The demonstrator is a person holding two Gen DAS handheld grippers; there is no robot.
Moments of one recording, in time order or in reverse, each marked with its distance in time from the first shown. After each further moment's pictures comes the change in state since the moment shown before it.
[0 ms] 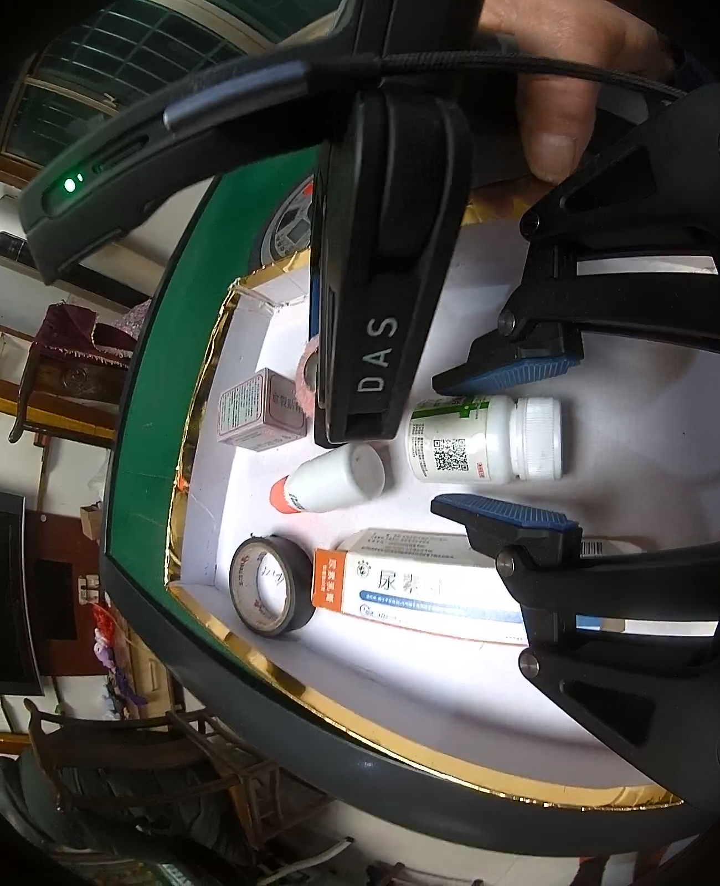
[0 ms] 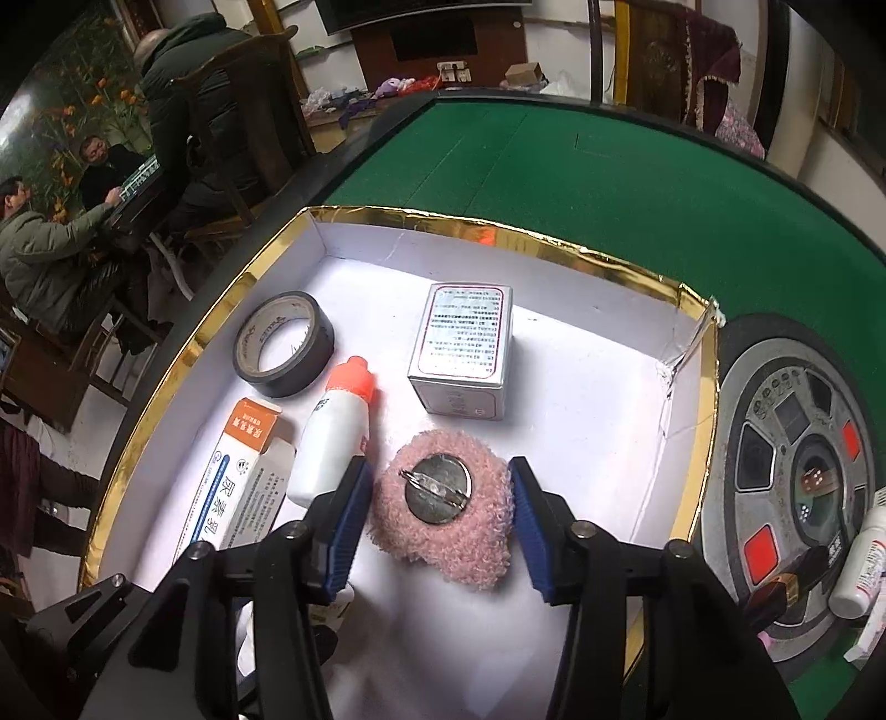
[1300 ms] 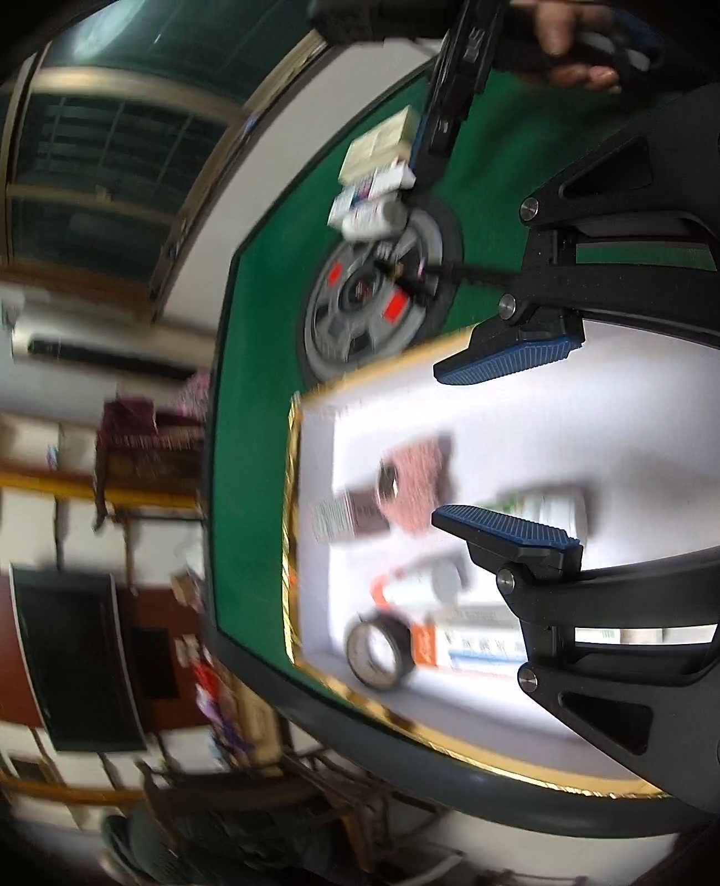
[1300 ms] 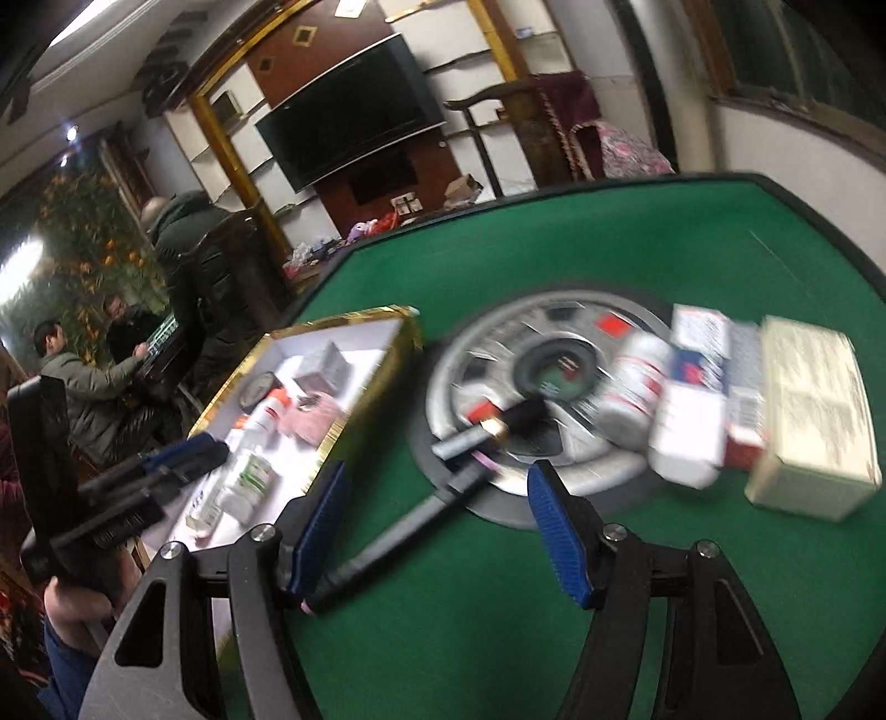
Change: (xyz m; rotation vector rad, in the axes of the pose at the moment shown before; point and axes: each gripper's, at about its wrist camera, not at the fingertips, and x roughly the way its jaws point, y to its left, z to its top) left arm -0.046 -0.055 -0.010 0.218 -0.214 -0.107; right arm -0.133 -0.149 -0.143 0.252 -0.362 0.108
